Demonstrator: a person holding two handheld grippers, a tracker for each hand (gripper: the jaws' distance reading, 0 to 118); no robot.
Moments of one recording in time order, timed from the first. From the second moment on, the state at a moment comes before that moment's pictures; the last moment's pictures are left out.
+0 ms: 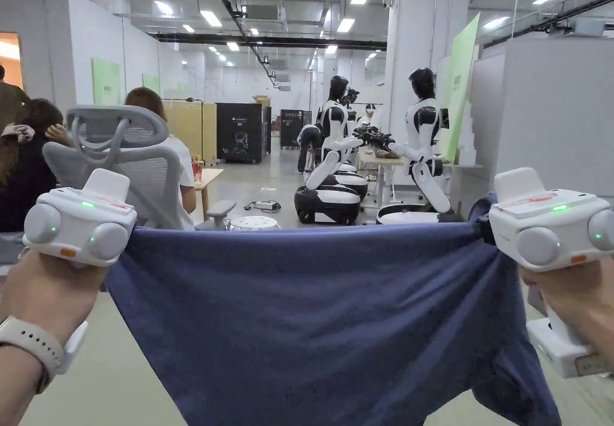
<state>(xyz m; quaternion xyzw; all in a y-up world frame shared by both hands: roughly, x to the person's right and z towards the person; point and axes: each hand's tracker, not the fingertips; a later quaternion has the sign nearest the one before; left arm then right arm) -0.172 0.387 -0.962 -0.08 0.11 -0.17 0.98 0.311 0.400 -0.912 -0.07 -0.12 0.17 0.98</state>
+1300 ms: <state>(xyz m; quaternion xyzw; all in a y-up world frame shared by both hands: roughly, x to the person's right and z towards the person) -0.183 0.201 -0.861 -0.29 0.04 -0.13 0.95 0.331 0.154 -0.830 -0.28 -0.08 0.13 0.95</state>
